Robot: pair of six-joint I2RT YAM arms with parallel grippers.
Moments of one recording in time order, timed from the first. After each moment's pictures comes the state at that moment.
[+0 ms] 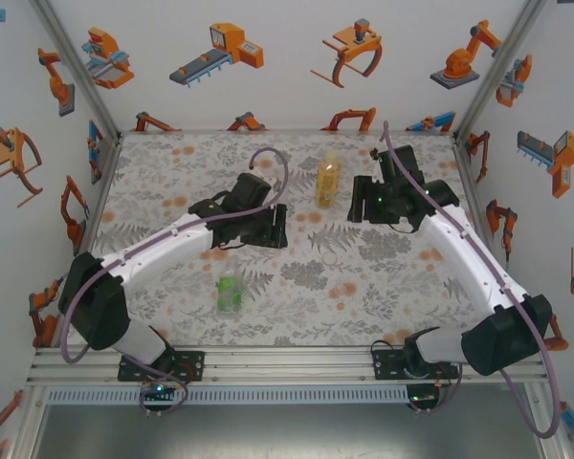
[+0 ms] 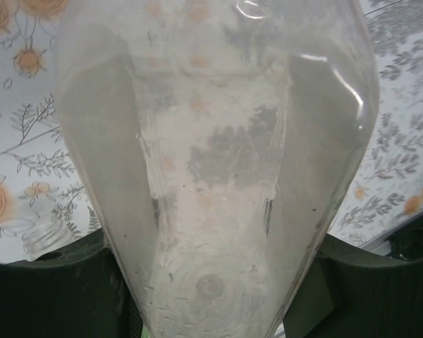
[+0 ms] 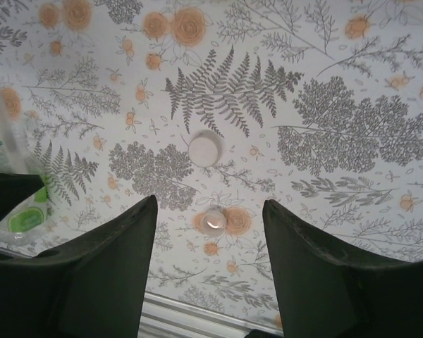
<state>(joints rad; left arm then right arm) -0.79 1.50 1.17 -0.51 0.04 -0.45 0.38 1.33 1.29 -0.87 -0.08 0.34</state>
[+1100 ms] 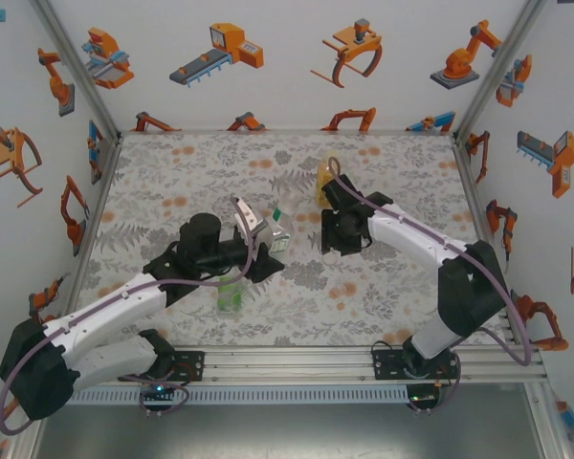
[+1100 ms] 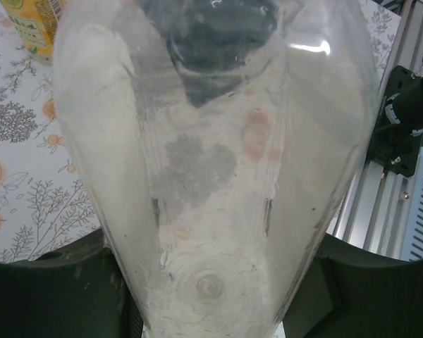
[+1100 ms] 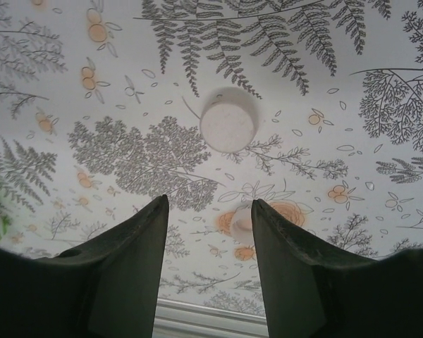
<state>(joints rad) -0.79 1.03 0.64 0.05 0.39 -0.03 0.60 1.59 1.15 -0.76 0.02 0.56</state>
